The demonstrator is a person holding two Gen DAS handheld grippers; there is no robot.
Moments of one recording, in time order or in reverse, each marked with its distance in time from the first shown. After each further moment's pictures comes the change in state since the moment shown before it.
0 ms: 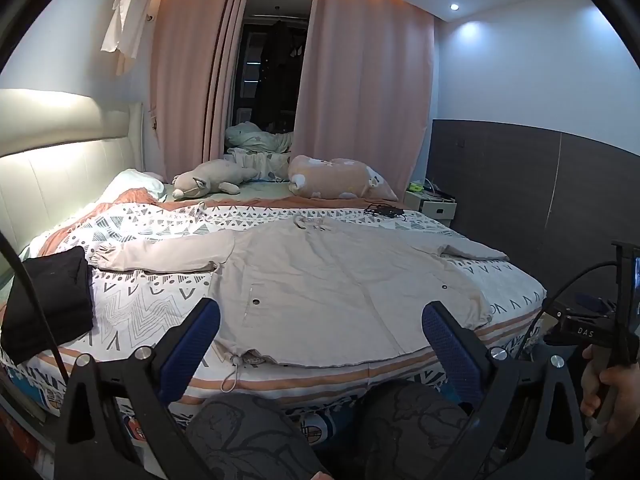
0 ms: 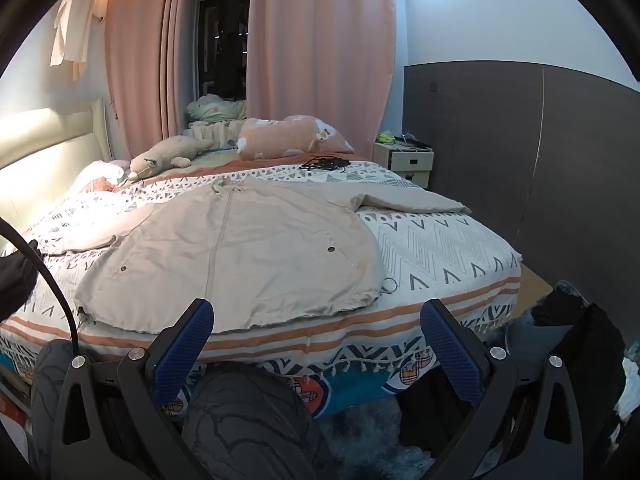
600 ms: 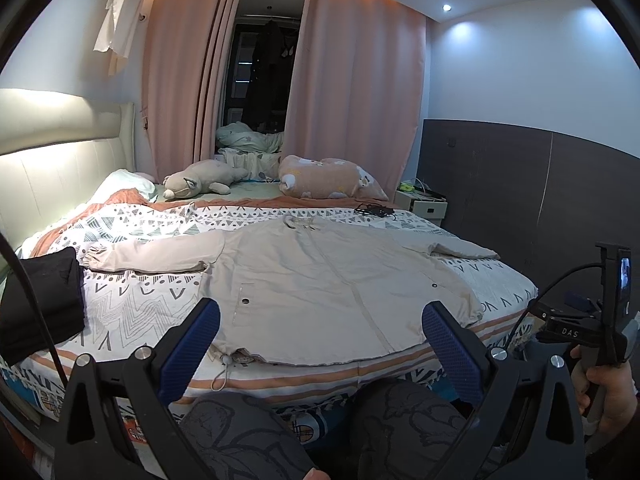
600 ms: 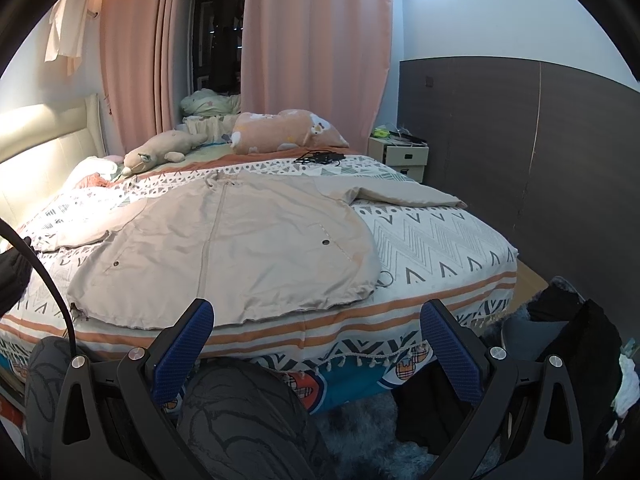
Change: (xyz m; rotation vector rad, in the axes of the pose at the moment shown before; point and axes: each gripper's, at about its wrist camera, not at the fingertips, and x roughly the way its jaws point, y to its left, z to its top) left arm -0.004 0.001 -0.009 0.002 -0.009 -0.043; right arm 0.005 0.002 -0.001 0.000 0.020 -0.025
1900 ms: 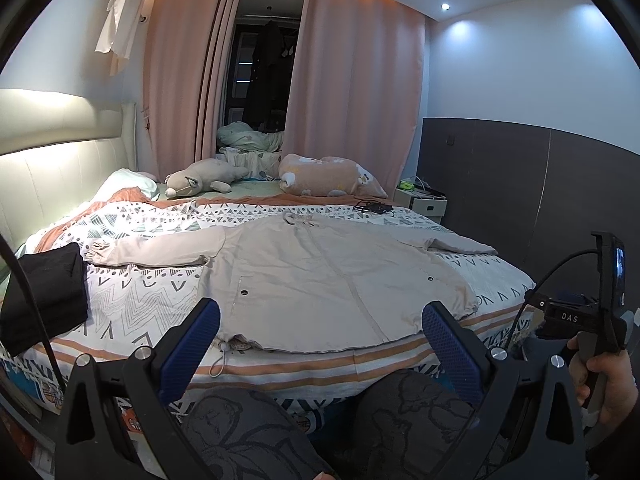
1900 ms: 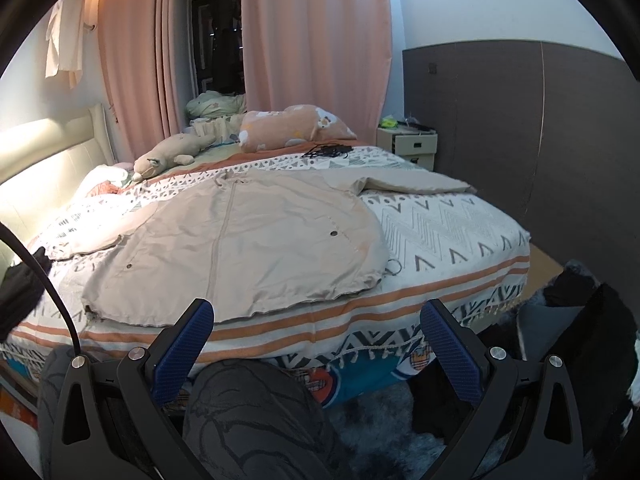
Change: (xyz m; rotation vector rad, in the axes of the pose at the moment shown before) left arm -0.016 -0.006 -0.014 0.004 0.003 0.010; right arm -0.001 -0.020 -0.003 0.062 0.024 0.064
